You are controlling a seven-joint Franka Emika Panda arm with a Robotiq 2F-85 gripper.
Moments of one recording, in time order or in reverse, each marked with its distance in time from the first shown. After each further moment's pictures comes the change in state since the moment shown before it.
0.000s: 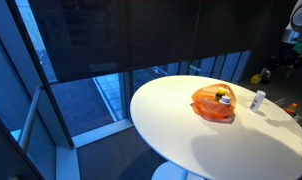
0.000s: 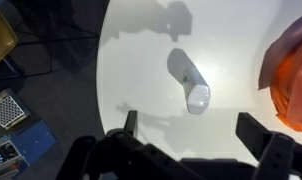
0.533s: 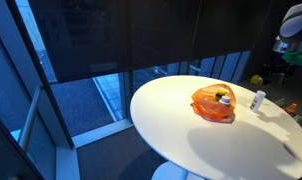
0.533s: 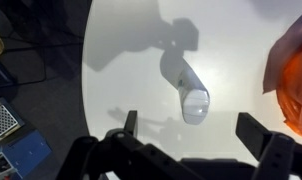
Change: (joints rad) arm 0.000 0.111 0.007 0.037 0.051 0.040 0.001
